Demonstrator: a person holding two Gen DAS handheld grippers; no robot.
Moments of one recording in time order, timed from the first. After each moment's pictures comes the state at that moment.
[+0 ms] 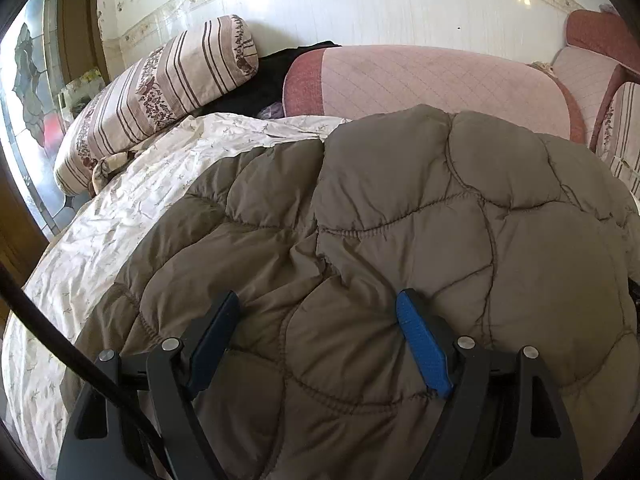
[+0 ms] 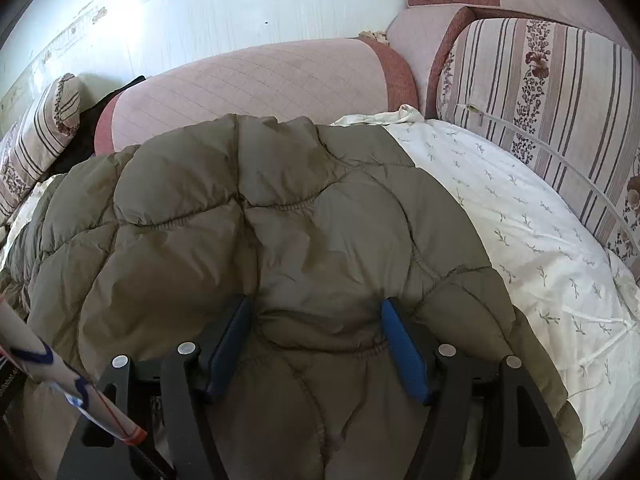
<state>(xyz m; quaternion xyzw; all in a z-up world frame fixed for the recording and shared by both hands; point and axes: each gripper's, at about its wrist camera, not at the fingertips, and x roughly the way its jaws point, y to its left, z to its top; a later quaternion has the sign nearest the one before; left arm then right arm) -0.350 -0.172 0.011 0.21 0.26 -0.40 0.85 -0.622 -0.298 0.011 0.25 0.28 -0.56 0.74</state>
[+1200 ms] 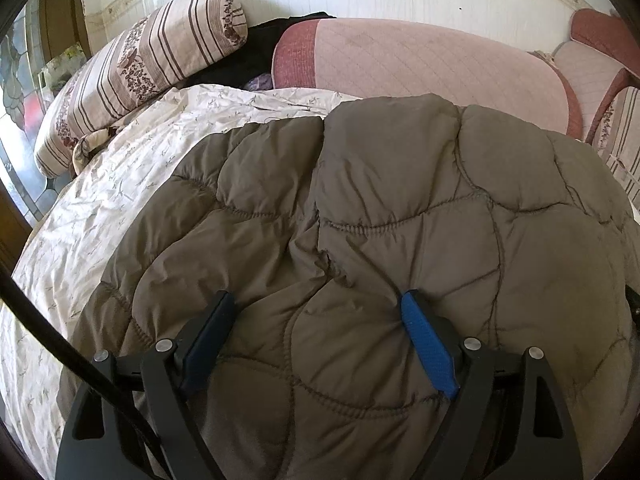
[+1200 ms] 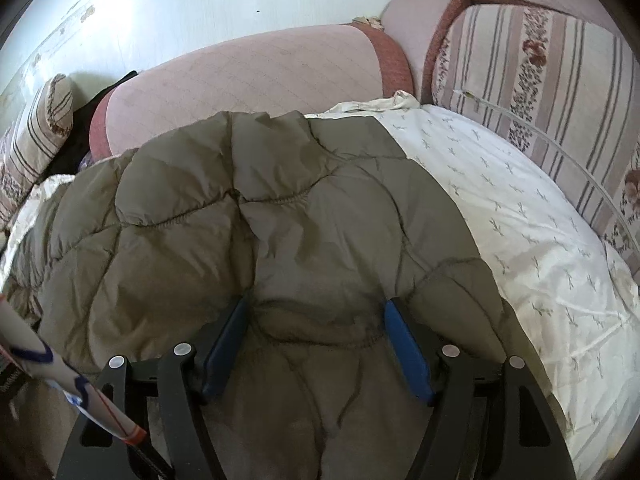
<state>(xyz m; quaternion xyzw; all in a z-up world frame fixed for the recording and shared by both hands) -0.324 -0.182 0.010 0.21 0.32 -0.42 0.82 -0.632 -0.300 0.026 0.29 0.30 -0.55 0.72</state>
